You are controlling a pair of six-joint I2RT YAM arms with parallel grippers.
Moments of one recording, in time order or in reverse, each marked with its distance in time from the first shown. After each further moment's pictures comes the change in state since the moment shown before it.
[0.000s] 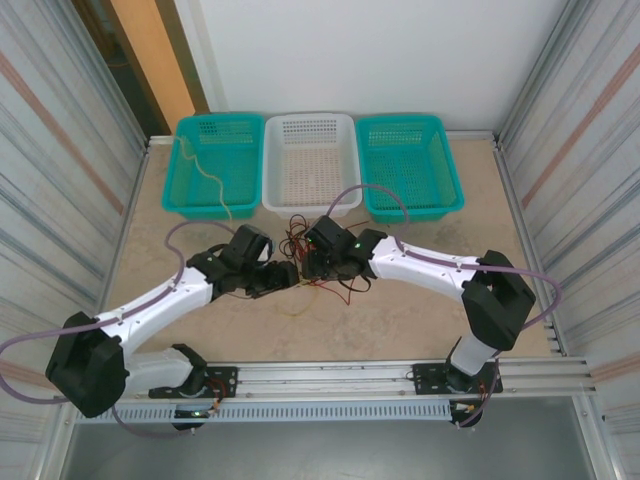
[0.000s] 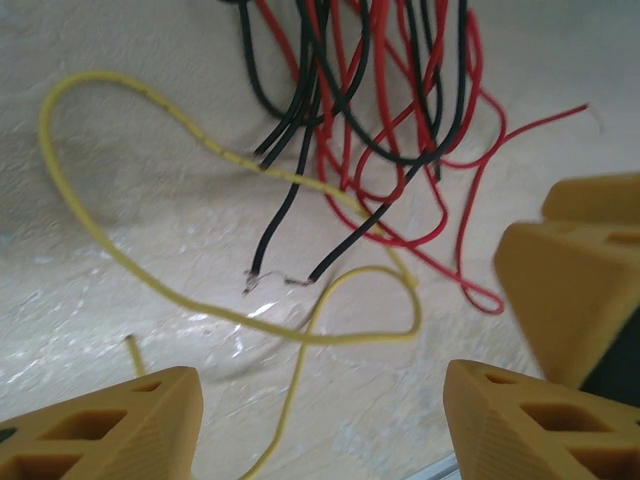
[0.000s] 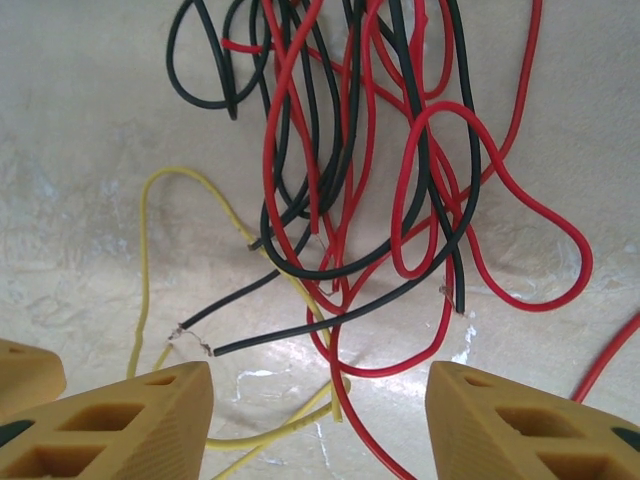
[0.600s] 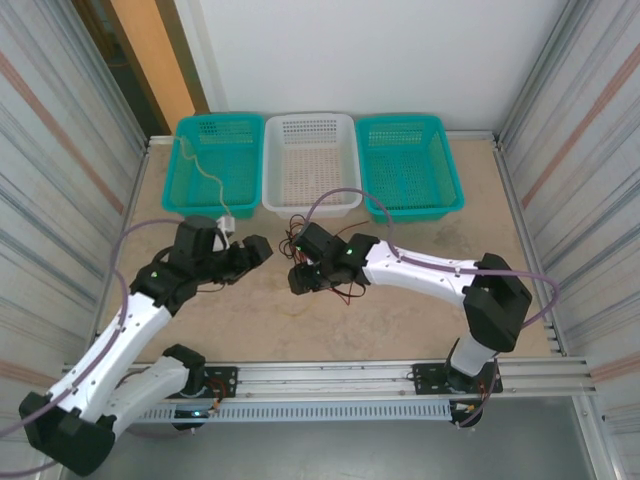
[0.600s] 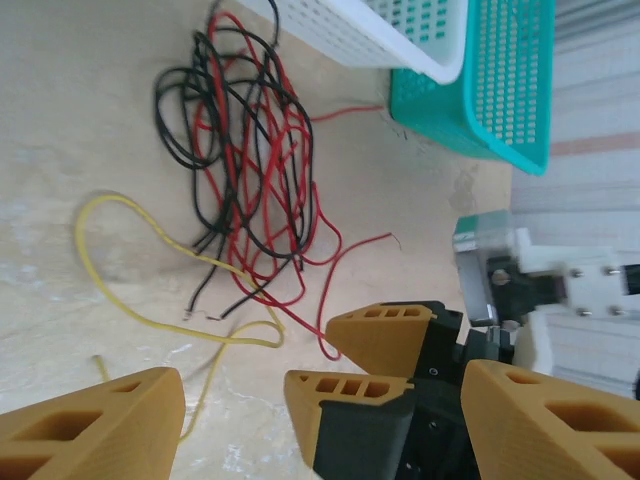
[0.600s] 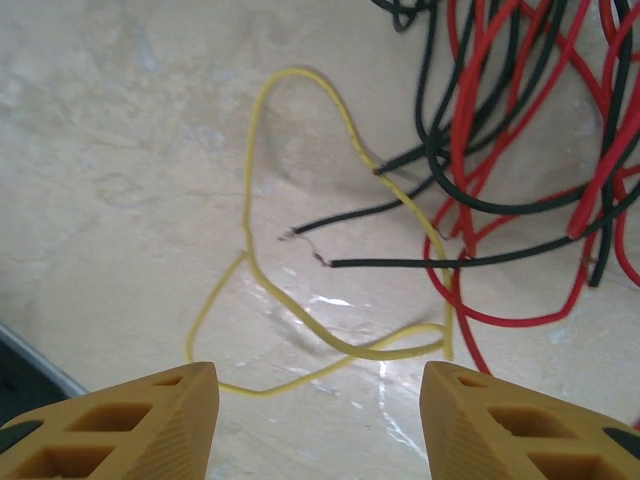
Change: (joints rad) left arm 0.224 -0.343 0.077 -0.150 0.060 -0.047; right arm 0.089 0.016 0.055 -0.050 -0.076 -0.187
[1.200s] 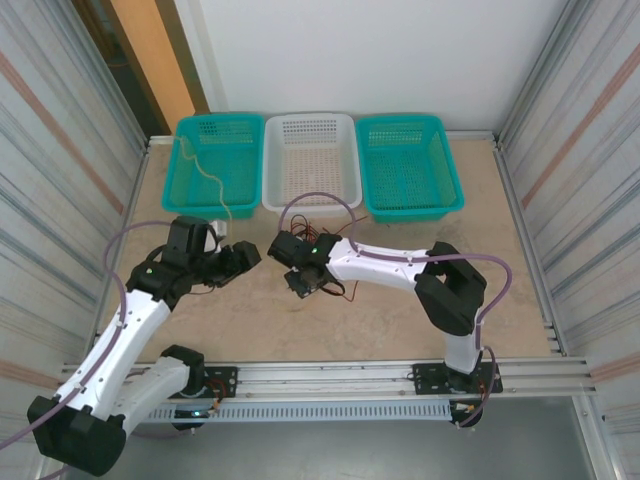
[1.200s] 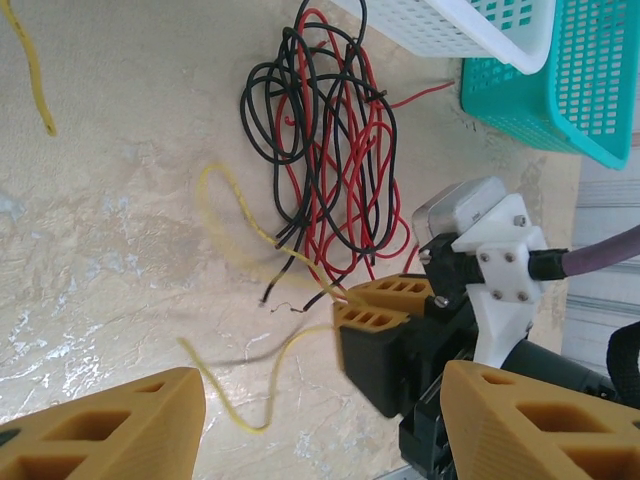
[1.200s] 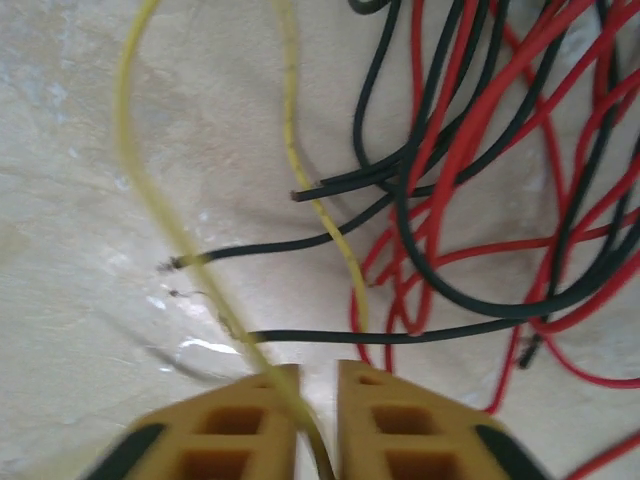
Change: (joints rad) left arm 0.092 0.029 -0.003 -0.087 0.037 0.143; right arm 0.044 0.234 0.196 -0.164 0.204 -0.192
